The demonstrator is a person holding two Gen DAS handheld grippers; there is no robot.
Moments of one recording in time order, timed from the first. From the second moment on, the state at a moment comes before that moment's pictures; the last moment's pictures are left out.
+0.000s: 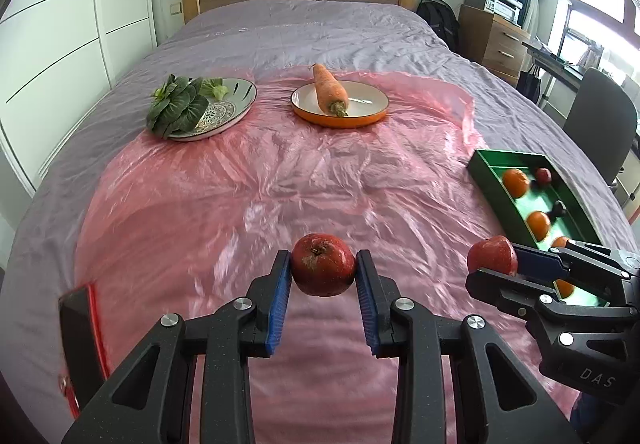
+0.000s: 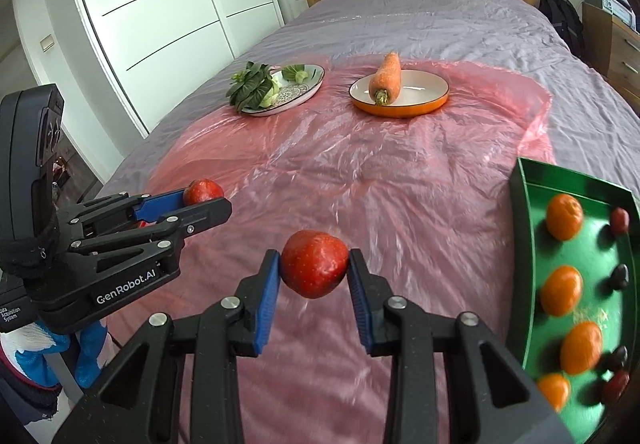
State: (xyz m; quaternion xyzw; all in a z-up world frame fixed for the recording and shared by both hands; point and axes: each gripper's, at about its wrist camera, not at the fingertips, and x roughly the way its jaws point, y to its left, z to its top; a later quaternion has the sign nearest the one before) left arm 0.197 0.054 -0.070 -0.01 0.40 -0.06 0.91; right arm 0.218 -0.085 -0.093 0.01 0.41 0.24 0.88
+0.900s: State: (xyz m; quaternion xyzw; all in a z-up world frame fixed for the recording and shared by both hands) left arm 0.082 -0.032 -0.045 0.02 0.41 -0.12 0.90; right arm 0.069 -0.172 -0.097 0.00 0.43 0.20 0.88
